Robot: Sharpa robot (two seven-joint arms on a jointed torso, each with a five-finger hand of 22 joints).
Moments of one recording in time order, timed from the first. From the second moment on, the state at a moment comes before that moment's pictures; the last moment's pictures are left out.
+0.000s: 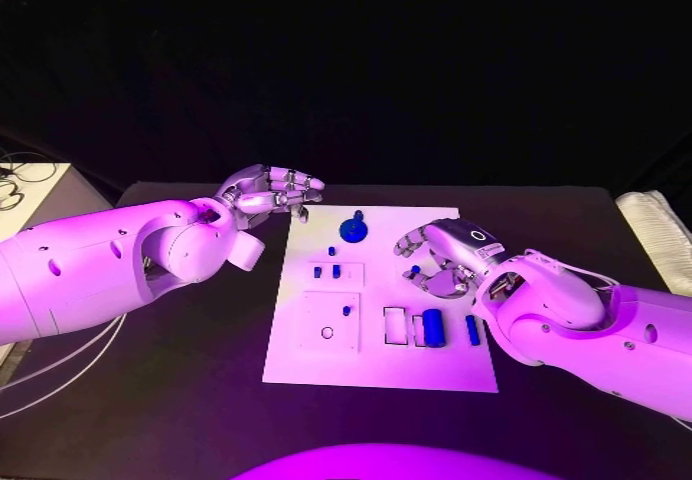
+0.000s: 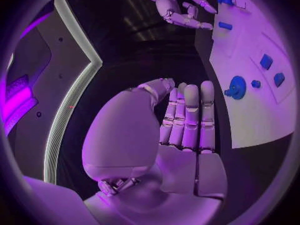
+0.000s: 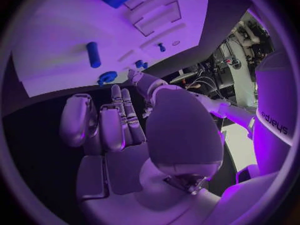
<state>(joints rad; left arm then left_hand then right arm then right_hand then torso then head) 1.23 -0.95 -0.04 1.51 -0.14 -0.13 0.26 1.44 -0.21 0.52 0.10 0.29 0.89 0.18 0.32 0.38 1.00 0.11 0.46 0.31 0.99 0.04 1.20 0.51 0.17 0.82 0.14 1.01 0.71 1.20 -0.84 -0.15 1.75 -1.66 -0.50 -0.27 1.31 -0.26 0.53 0.00 0.13 0.96 0.14 0.17 0.30 1.01 0.10 0.21 0.07 1.46 0.01 1.33 1.19 0.10 1.44 0.11 1.14 1.31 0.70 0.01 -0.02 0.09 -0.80</state>
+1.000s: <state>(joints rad) 1.23 -0.95 -0.04 1.51 -0.14 -0.12 0.26 1.44 -0.21 0.52 0.10 0.29 0.89 0.18 0.32 0.38 1.00 0.11 0.47 0.31 0.99 0.04 1.20 0.51 0.17 0.82 0.14 1.01 0.71 1.21 -0.80 -0.15 1.64 -1.63 -0.31 -0.27 1.56 -0.20 0.27 0.28 0.13 1.01 0.12 0.12 0.29 1.06 0.08 0.26 0.06 1.47 0.00 1.37 1.18 0.09 1.46 0.09 1.16 1.31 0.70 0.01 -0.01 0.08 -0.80</state>
